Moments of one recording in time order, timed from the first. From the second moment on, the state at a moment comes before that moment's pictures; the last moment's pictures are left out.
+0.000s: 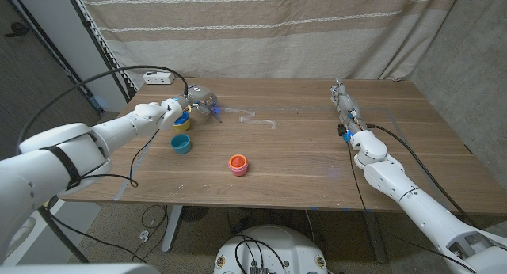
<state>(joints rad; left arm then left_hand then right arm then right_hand) 0.12 0.64 1.16 -0.73 0.83 -0.22 0.41 0.93 -0.16 0.59 -0.16 0.35 0.68 -0.22 0.50 0.26 0.64 -0.21 0.28 0.44 0.57 -0.06 0.19 0.19 0.49 -0.05 0.20 0.18 -0.89 -0.50 -0.36 -1.41 0.56 0.27 -0.17 0.41 0.04 -0.30 0.02 0.57 0.09 0.03 0.19 0.18 0.14 -0.02 0.22 0.19 0.02 -0.04 0.18 0.18 0.02 -0.03 0.20 0.18</state>
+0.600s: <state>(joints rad) 0.11 0.62 1.18 -0.71 0.82 -0.22 0.40 0.92 -0.16 0.59 -0.16 0.35 0.68 -0.21 0.50 0.26 0.64 -0.21 0.27 0.43 0.56 -0.05 0.19 0.19 0.48 -0.05 0.20 0.18 -0.89 -0.50 -0.36 -1.41 0.56 0.27 -0.17 0.41 0.04 -0.30 0.02 0.57 0.09 0.03 0.19 0.18 0.14 -0.01 0.22 0.19 0.02 -0.04 0.18 0.18 0.02 -0.03 0.20 0.18</state>
